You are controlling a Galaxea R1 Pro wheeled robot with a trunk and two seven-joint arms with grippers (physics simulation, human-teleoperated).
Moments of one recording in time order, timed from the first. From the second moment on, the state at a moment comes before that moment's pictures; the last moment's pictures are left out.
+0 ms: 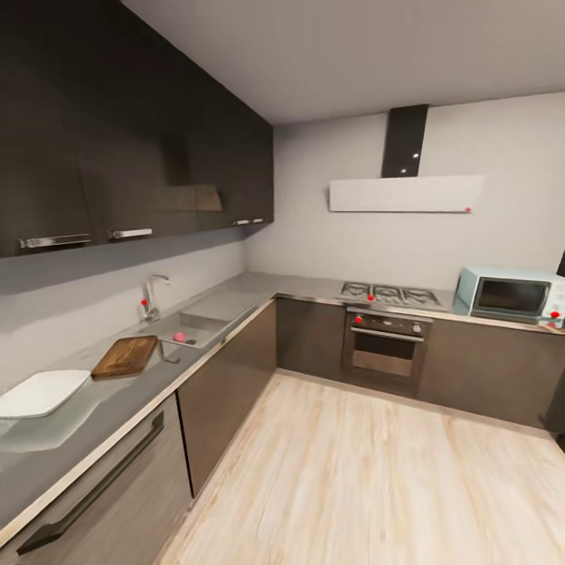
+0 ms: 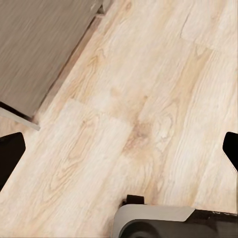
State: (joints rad) left arm 0.01 0.02 0.03 -0.22 0.03 -0.45 0.08; right arm 0.01 0.07 0.01 -0.33 0.00 -0.30 -0.01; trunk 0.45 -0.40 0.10
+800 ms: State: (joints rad) left arm 0.01 0.02 0.03 -0.22 0.03 -0.45 0.08; right arm 0.01 0.07 0.01 -0.32 0.00 -0.30 -0.01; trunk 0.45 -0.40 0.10
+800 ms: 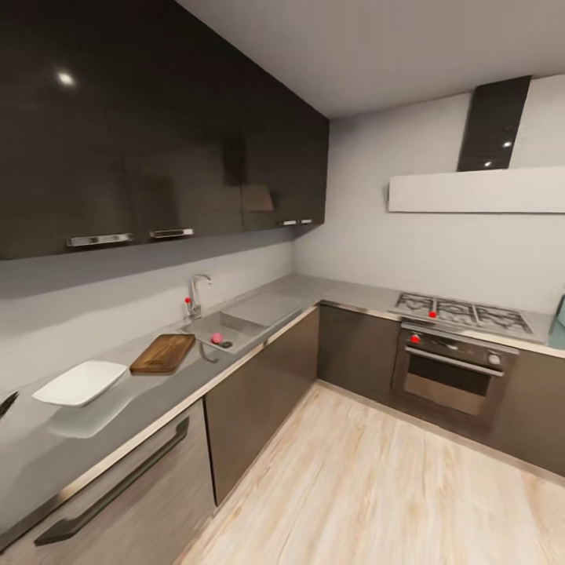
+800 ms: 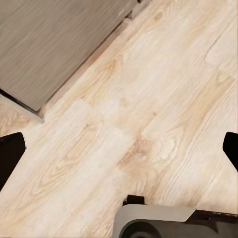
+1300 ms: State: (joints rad) left arm 0.01 0.02 0.03 -0.22 0.03 -0.45 0.08; right arm 0.01 0.07 0.01 -0.32 0.00 -0.30 -0.01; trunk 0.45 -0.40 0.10
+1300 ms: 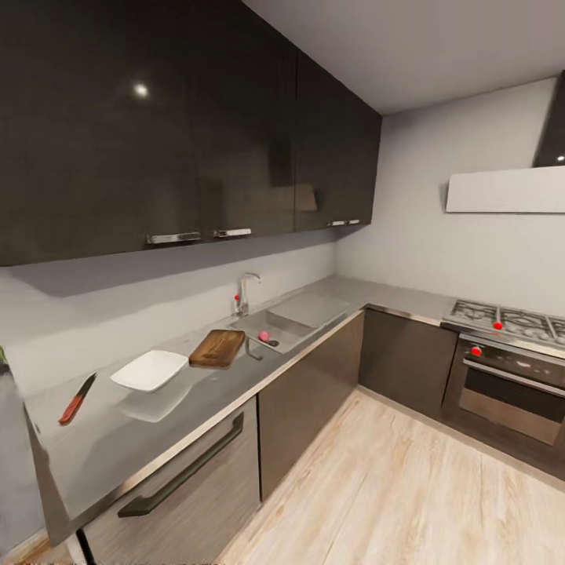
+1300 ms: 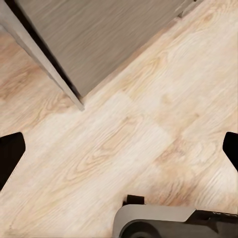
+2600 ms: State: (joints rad) left arm 0.01 -0.01 0.03 -0.22 0.03 -0.46 0.08; right arm 0.08 0.06 0.00 -0.27 0.00 -0.29 0.14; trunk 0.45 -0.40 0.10
